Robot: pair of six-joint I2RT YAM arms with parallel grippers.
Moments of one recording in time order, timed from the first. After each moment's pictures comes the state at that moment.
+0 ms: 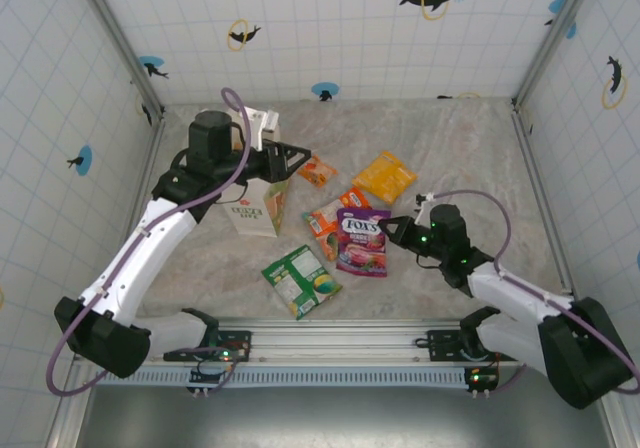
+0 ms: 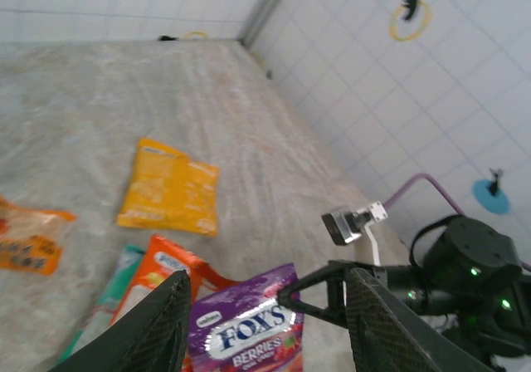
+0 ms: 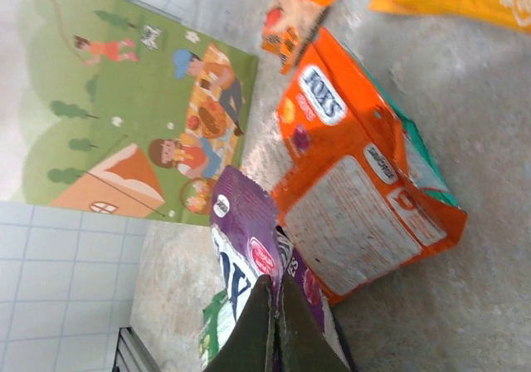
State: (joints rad) left arm -0.45 1.23 1.24 -0.42 0.64 -0.33; right arm 0.50 1.03 0.32 0.29 -0.38 0.91
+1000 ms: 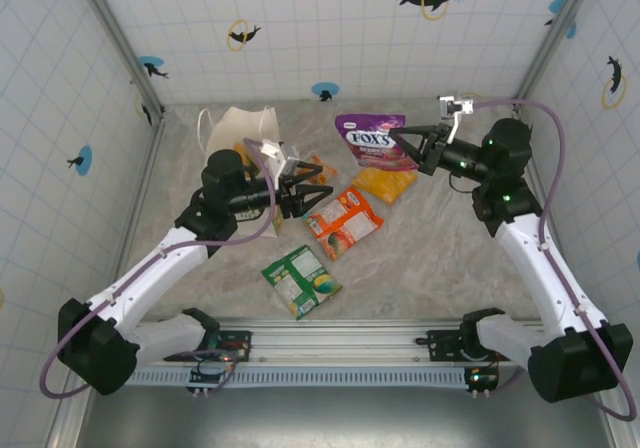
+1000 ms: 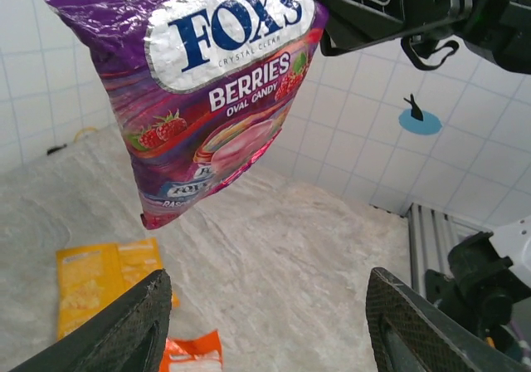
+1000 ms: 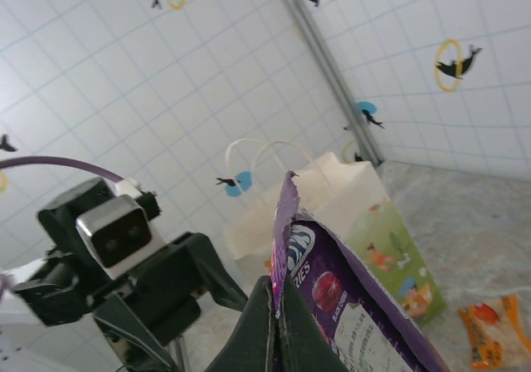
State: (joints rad) left arm -0.57 1.12 0.87 0.12 0.74 -0.08; right arm 0.24 1.10 1.02 0.16 -0.92 0.58
